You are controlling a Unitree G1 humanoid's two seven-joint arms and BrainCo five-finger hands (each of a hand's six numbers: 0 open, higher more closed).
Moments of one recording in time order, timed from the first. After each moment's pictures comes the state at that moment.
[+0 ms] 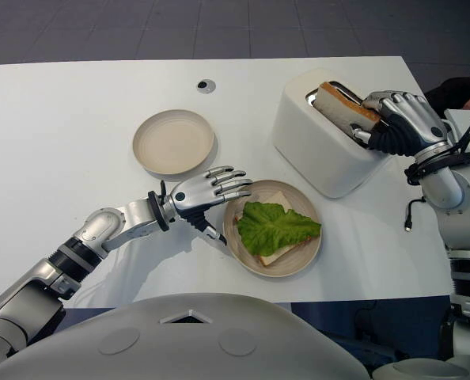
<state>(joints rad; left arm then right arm) -0.19 0.55 -0.62 0.13 1.12 -0.59 0.21 0.02 -0.87 -0.21 -0.02 -0.48 -0.38 0.12</state>
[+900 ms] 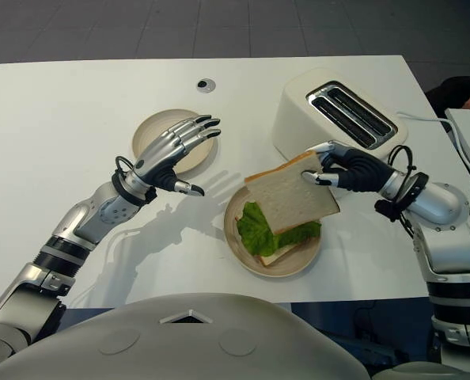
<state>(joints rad) -0.15 0.53 -0.35 0.13 0.67 -0.68 0.21 0.15 -0.80 -0.08 -0.23 0.32 -0.16 0.82</state>
